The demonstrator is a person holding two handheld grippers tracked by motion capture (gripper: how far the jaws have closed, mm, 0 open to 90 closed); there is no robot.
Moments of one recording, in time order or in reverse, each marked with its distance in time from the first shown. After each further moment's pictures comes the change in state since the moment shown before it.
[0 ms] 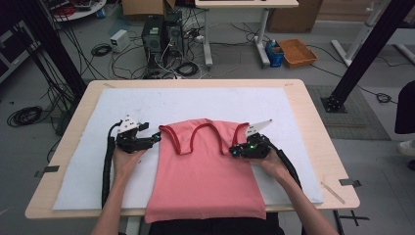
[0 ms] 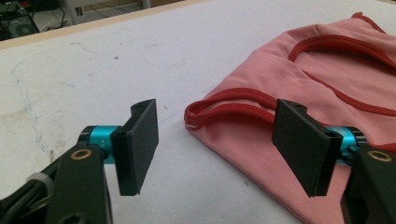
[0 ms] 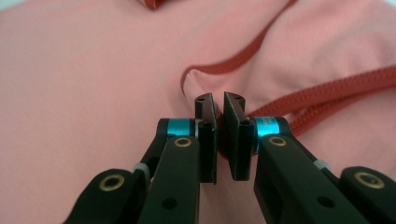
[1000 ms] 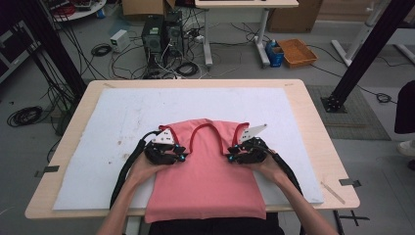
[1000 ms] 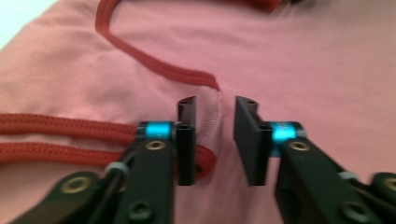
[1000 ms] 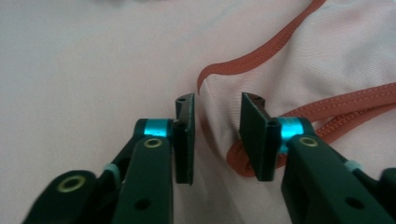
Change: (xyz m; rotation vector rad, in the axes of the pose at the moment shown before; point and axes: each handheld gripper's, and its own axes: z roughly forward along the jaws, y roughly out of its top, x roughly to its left) left arm -0.081 0.013 0.036 0.276 -0.367 0.242; right arm 0.019 0.004 0.006 0.031 -0.070 -0.075
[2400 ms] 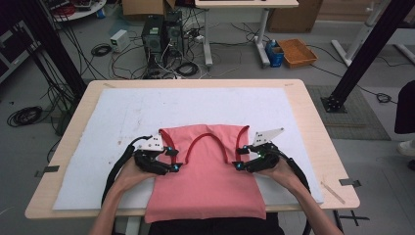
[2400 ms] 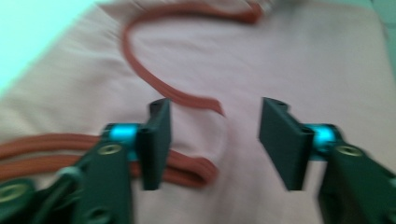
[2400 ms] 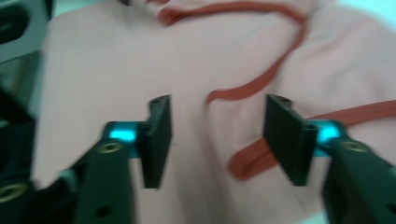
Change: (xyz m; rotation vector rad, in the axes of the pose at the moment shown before) left arm -0.010 -0.008 -0.040 -0.127 -0.048 0.001; right arm 0.007 -0.016 -0.036 -0.131 0.071 0.027
